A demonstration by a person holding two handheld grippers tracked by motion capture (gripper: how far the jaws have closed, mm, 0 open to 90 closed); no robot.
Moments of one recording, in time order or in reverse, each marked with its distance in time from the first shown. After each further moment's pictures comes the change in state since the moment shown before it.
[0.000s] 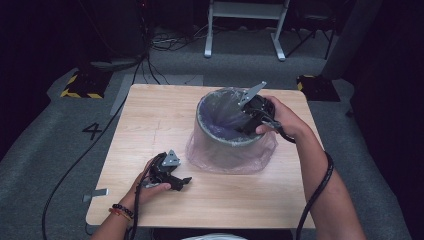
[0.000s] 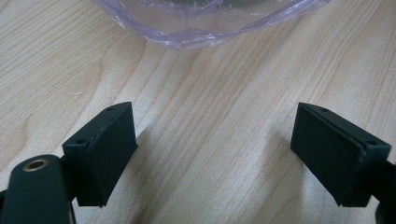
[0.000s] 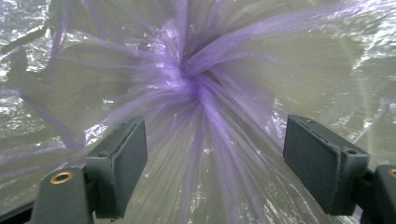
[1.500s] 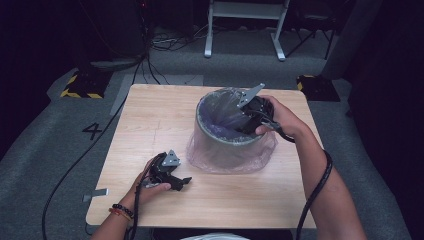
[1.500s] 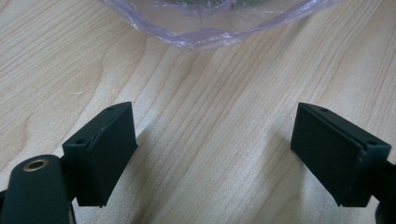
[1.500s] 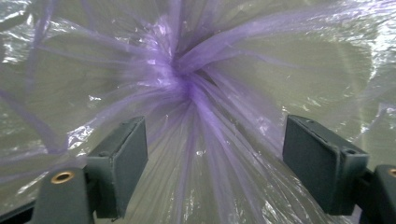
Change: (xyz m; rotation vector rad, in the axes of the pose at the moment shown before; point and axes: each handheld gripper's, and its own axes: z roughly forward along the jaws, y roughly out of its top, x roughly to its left) left arm 0.000 0.000 0.000 0.000 0.000 0.000; right arm 0.000 0.000 0.006 0.008 -0.017 -0.050
